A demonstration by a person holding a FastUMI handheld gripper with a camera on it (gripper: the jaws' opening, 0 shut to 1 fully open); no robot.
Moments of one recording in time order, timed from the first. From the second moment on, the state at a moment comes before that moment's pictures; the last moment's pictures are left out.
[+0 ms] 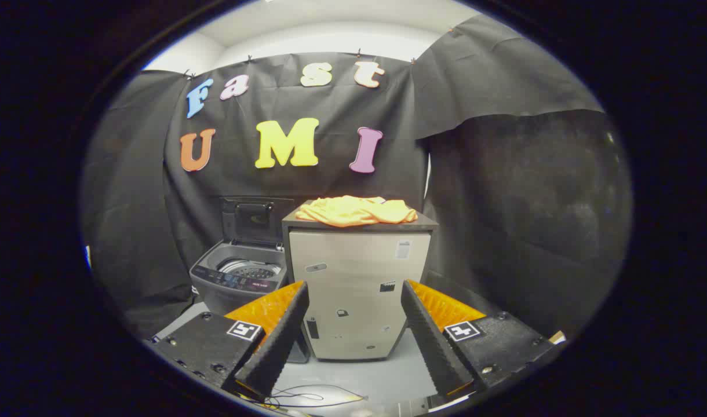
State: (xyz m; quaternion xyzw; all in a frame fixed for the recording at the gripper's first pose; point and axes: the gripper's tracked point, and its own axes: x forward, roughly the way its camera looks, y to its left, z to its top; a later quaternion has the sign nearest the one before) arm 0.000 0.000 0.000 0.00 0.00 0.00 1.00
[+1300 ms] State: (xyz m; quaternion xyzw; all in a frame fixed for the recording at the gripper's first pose) arm -0.003 0.022 0.027 0.00 0.00 0.00 1.00
